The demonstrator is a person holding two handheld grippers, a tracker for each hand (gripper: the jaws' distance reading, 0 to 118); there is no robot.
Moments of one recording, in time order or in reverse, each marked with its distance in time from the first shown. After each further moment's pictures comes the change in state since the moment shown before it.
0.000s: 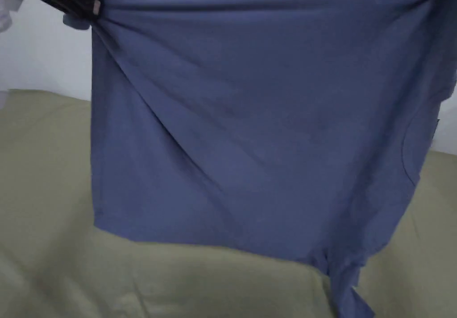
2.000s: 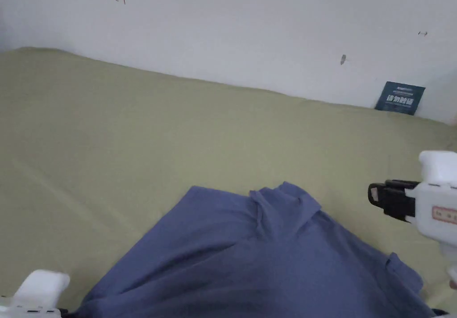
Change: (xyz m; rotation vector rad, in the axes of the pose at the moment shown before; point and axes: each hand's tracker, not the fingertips) left arm 0.092 -0.458 0.129 -0.661 -0.190 0.236; right arm -0.073 -0.302 0.155 -0.468 0.330 -0.012
